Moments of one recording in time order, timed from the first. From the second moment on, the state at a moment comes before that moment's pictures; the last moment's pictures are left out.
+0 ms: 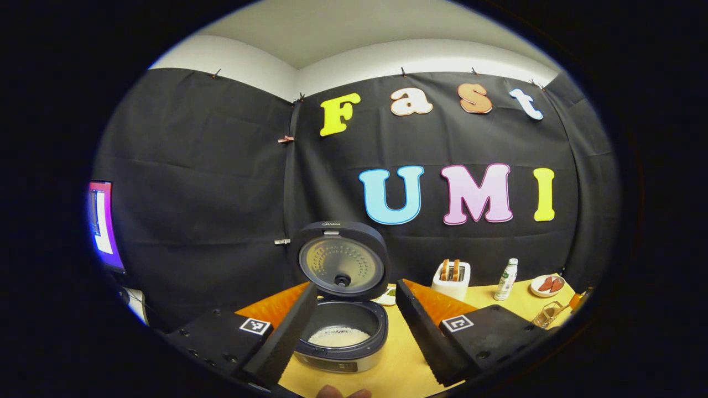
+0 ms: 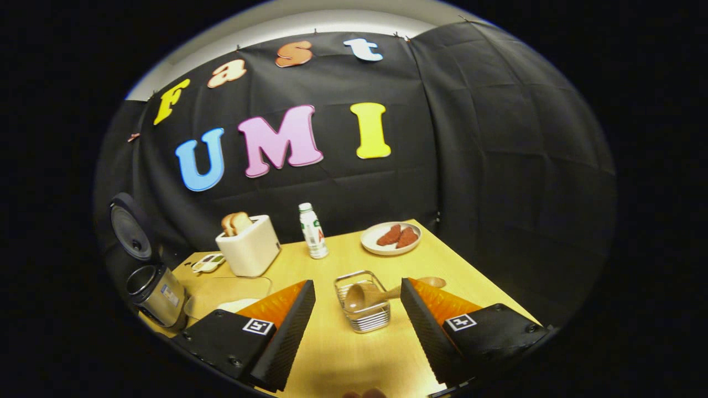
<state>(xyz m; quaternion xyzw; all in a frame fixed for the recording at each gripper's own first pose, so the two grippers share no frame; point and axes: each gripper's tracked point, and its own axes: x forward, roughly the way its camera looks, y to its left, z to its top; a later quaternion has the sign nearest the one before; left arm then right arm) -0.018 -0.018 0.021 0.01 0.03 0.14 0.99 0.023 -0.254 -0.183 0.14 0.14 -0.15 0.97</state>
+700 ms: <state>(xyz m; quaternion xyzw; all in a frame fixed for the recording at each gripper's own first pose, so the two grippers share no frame) -0.051 -0.055 0.016 0.01 0.05 0.18 0.98 0.071 -0.299 -0.242 0.18 0.19 -0.13 0.96</state>
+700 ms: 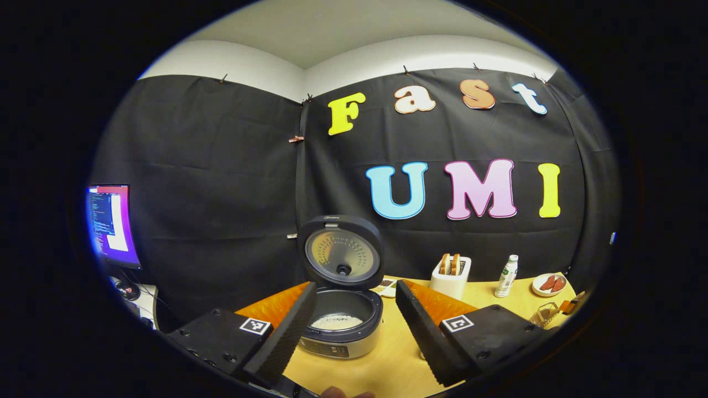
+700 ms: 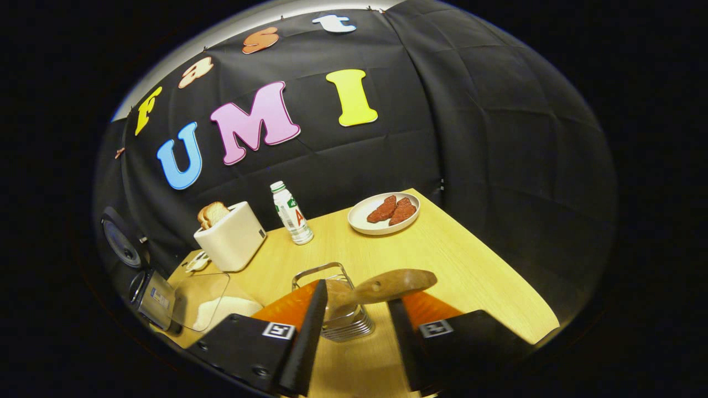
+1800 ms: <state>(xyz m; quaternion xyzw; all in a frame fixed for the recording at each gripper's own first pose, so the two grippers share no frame) -0.056 0.002 0.021 -0.02 0.03 0.14 0.99 0.080 -0.179 -0.086 0.10 0.06 -0.05 0.99</state>
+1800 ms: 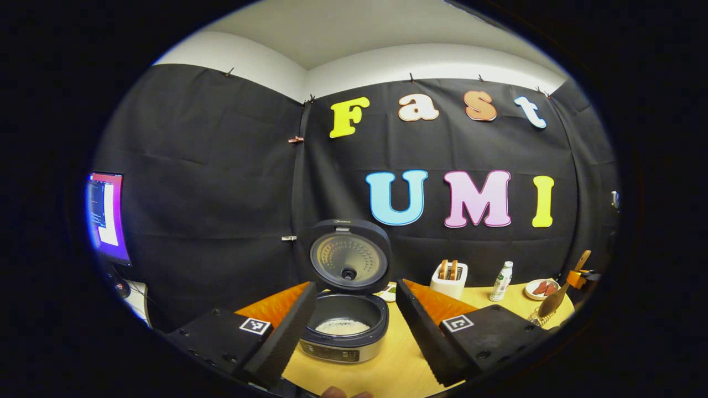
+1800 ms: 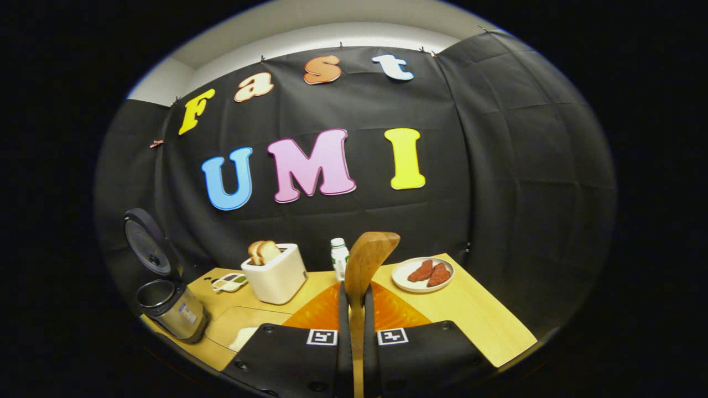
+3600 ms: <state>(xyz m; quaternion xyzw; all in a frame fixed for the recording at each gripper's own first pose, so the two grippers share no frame) -0.008 0.124 -0.025 -0.02 0.06 0.05 1.00 0.126 0.041 -0.198 0.27 0.22 -0.08 0.93</state>
